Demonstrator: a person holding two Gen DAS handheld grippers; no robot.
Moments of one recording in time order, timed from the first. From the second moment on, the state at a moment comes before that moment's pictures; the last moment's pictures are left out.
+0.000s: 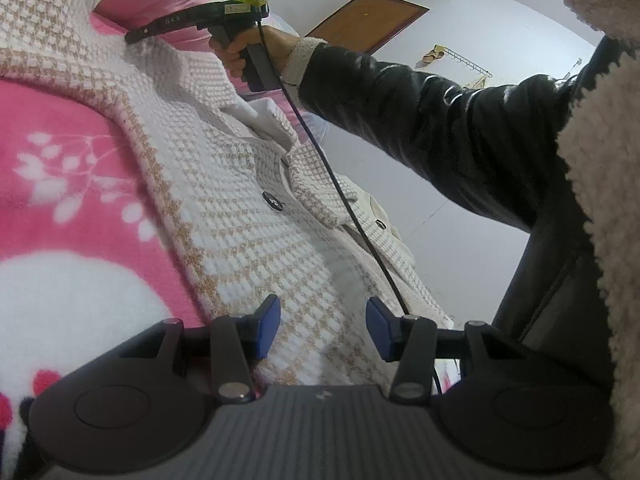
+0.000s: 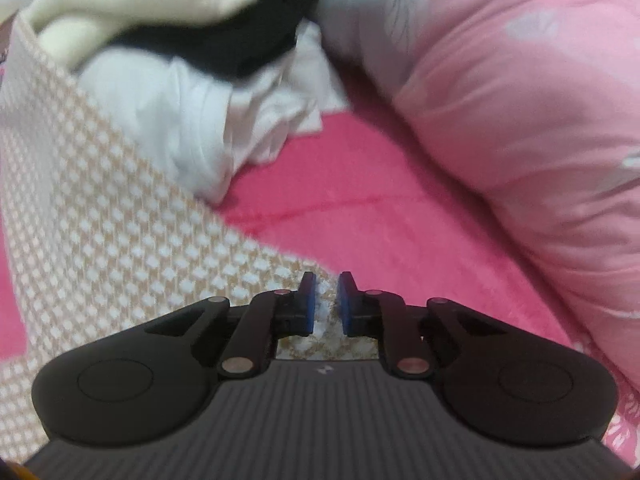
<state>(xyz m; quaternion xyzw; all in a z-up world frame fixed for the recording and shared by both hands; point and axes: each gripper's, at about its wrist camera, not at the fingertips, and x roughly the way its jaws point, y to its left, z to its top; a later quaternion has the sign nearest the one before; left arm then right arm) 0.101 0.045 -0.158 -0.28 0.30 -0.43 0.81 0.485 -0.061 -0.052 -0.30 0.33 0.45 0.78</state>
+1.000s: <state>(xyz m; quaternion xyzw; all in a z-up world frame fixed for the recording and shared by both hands) 0.099 0.050 -0.151 -0.27 0.30 -0.42 0.81 0.282 -0.163 -0.065 -0.35 0.34 0.26 0.83</state>
